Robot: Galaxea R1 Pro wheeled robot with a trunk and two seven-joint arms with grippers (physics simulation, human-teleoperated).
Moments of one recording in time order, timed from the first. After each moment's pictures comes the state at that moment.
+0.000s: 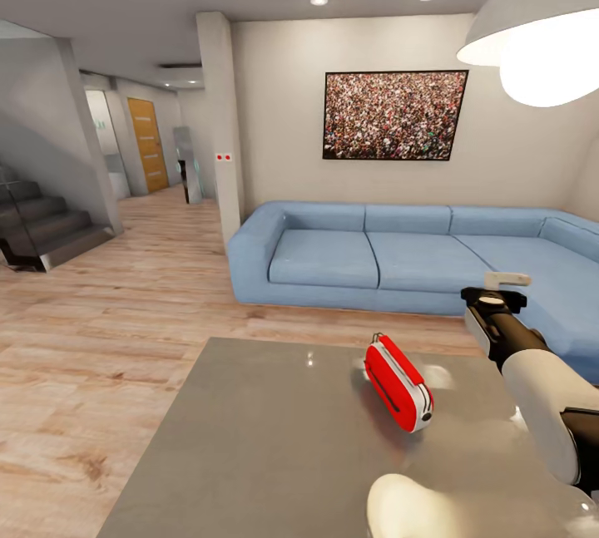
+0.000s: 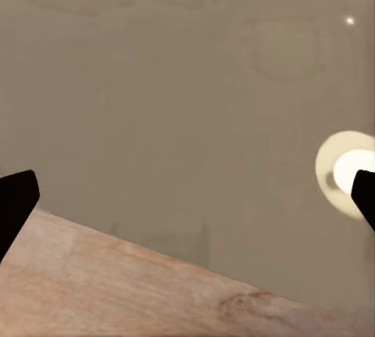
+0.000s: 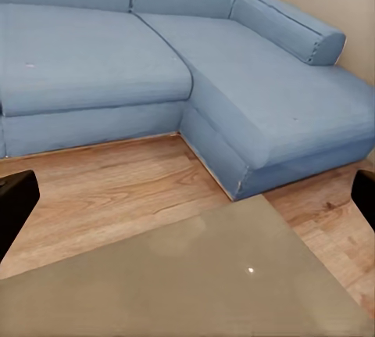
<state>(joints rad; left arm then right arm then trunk) -0.01 -0.04 0.21 -0.76 0.07 -0.01 -0.05 -1.06 -0.25 -0.06 -0.43 0.03 0.20 -0.39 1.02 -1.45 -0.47</state>
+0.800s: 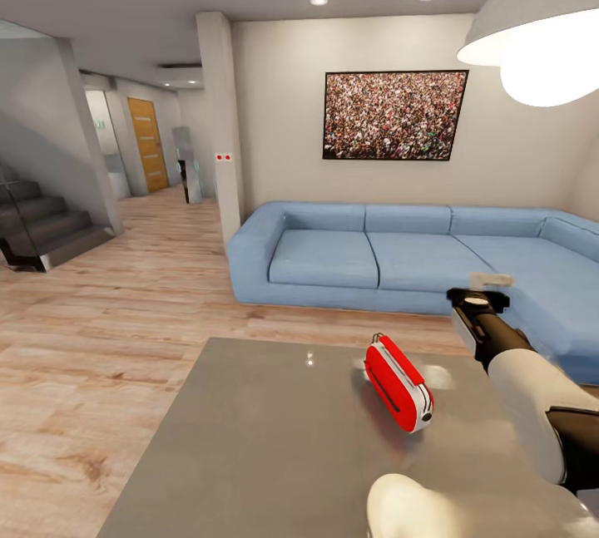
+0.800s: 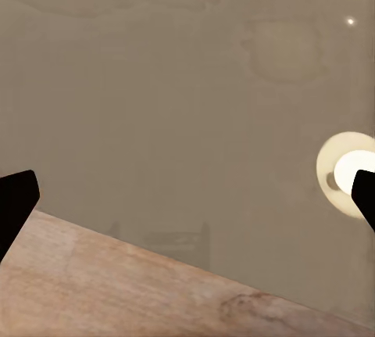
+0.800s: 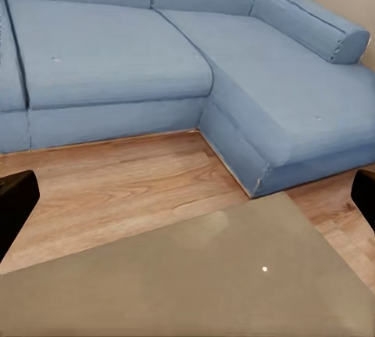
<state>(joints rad) -0.01 -0.04 0.21 -0.76 0.07 -0.01 -0.05 -1.06 -0.20 -0.05 -0.42 0.04 0.20 -0.39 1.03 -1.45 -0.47</state>
